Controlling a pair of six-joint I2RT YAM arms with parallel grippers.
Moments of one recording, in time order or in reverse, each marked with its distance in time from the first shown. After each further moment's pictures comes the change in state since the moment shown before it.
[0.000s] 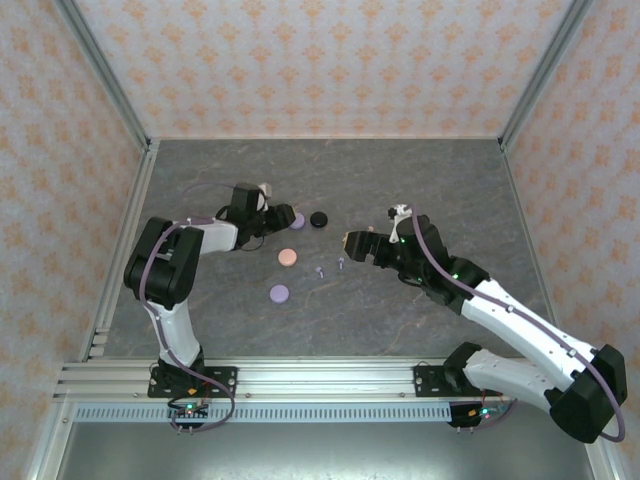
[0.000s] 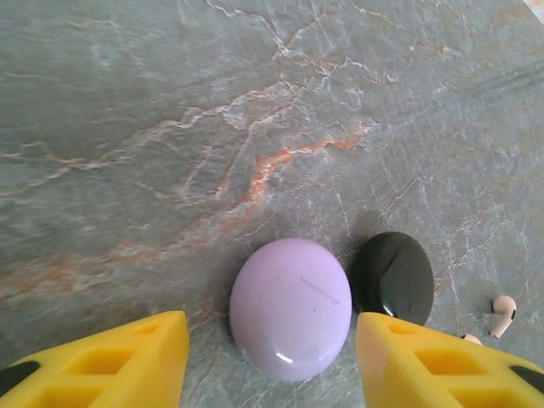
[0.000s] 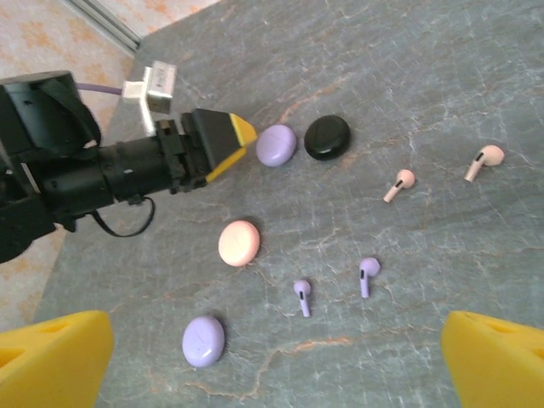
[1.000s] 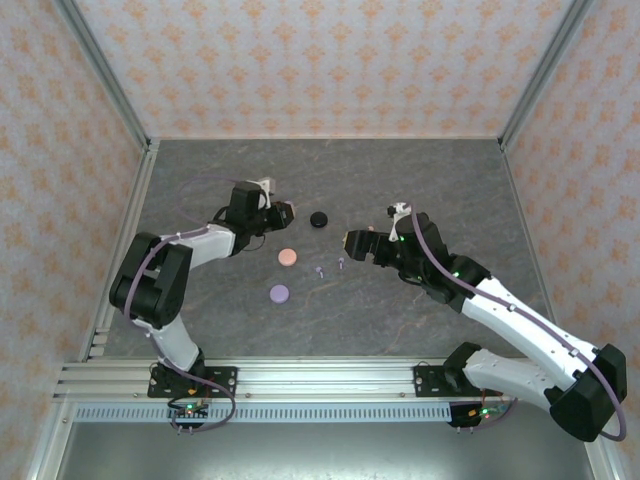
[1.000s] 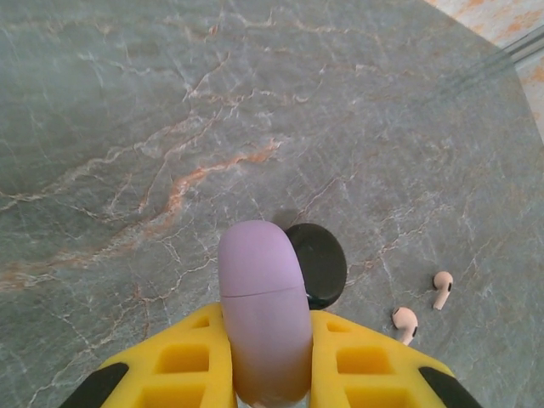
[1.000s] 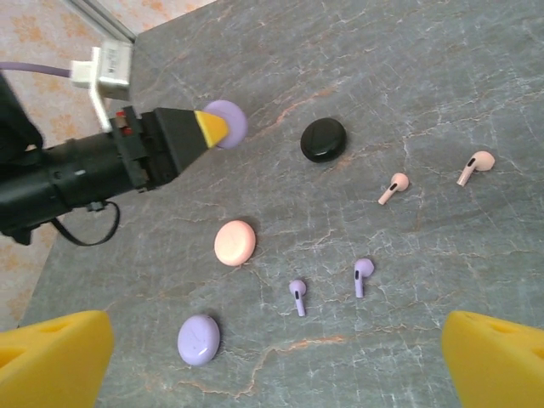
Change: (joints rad) left arm -0.052 -0.118 -0.031 0.000 -0.033 0.062; right arm 0.009 0.002 0.027 -0.028 0.013 -0.011
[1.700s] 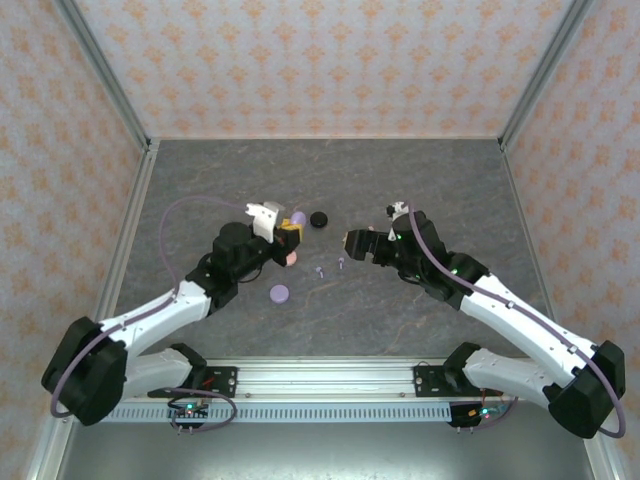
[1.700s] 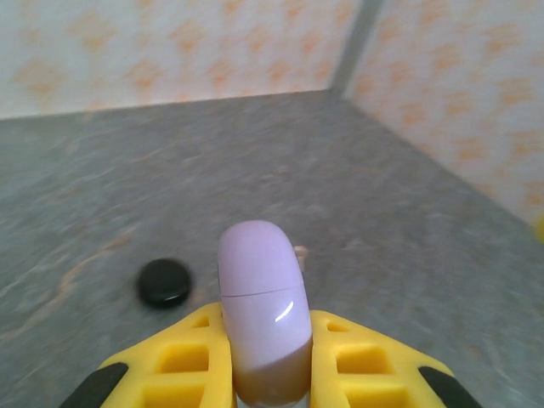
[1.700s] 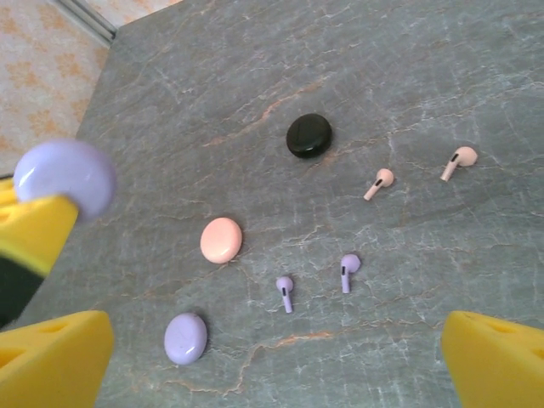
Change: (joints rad) left arm -0.236 -0.576 -0.352 0.144 -0.171 0.309; right arm 0.004 0.021 0.021 -0.046 0.036 -0.001
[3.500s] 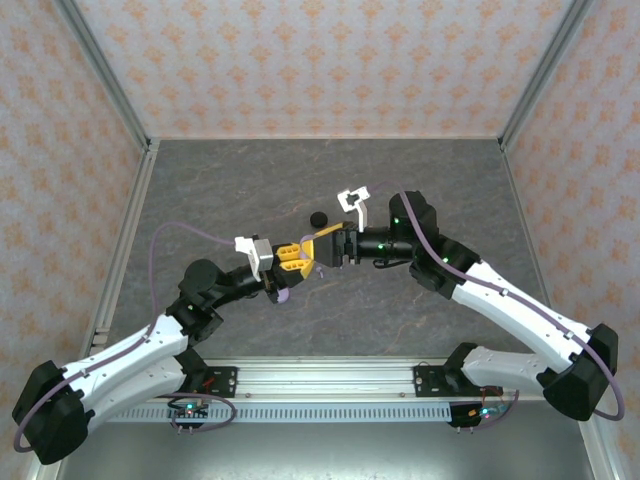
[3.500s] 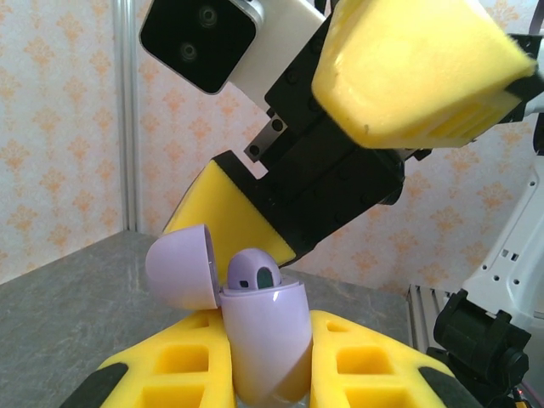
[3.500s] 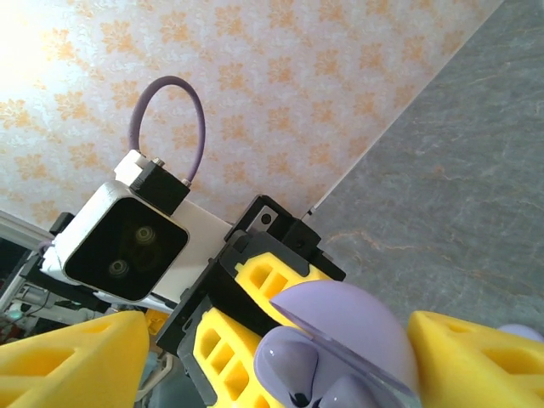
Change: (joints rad) left arm -0.173 -0.344 -0.176 0.303 0.338 0.088; right arm 0.084 0.099 0.170 0.323 -0.694 -0.002
